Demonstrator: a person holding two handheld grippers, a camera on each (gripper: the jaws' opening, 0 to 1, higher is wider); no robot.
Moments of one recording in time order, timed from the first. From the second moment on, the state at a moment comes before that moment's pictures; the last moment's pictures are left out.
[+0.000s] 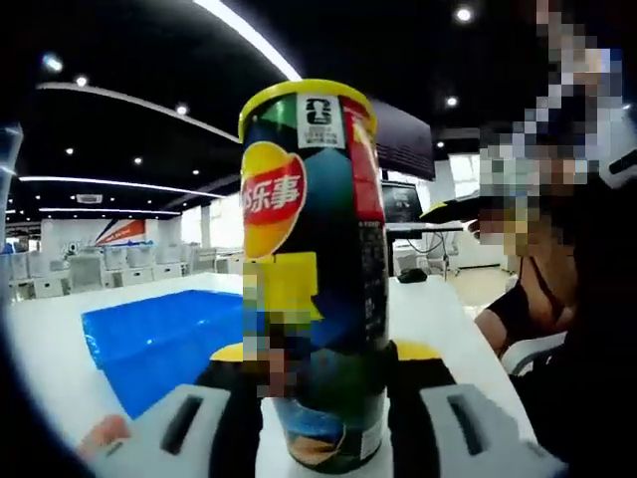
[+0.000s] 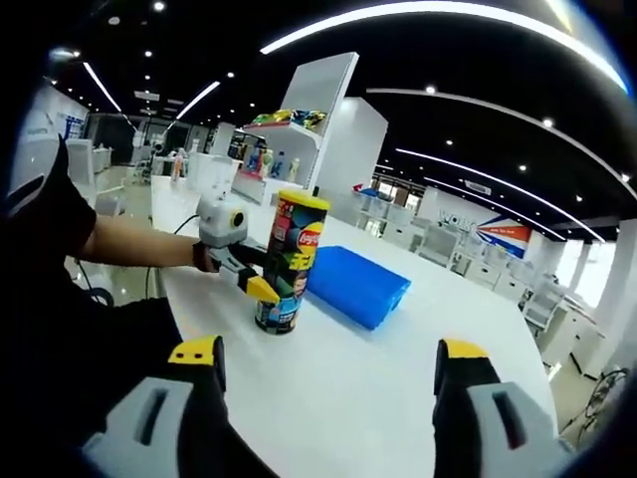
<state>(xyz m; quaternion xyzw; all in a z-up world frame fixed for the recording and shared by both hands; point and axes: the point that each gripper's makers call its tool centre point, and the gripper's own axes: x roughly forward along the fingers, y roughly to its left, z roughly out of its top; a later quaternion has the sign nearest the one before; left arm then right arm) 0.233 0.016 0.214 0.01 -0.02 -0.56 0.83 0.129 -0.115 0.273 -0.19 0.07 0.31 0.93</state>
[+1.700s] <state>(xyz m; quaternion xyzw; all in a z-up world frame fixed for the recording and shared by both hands) 0.218 0.011 0.214 -0.07 -0.03 -0.64 0.76 0.239 0.047 0.329 -0.06 0.04 0.40 0.91</state>
